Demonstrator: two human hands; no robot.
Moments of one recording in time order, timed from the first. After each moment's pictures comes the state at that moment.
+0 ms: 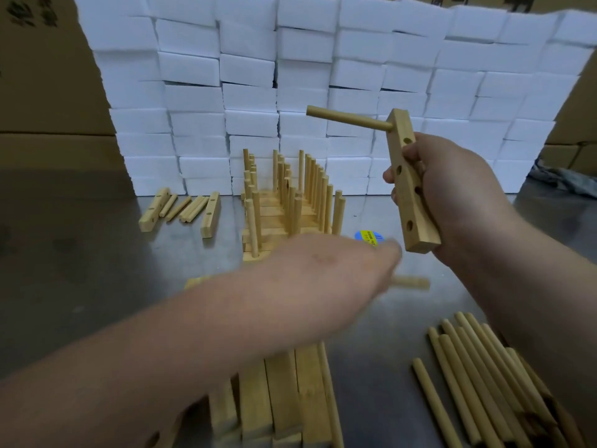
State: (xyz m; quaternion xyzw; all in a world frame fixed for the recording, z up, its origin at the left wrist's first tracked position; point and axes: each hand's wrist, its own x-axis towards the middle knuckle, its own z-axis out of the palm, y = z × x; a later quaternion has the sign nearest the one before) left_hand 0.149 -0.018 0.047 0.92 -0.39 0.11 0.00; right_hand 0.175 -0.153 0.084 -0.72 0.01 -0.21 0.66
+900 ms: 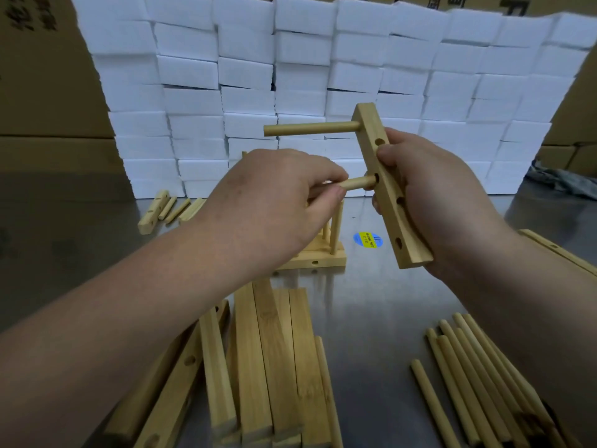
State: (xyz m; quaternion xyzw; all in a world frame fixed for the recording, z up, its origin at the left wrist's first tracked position) left_hand 0.152 0.014 0.084 0.88 -0.29 0.28 0.27; right_hand 0.155 -0.136 0.087 -0.72 -0.12 -0.17 0.66
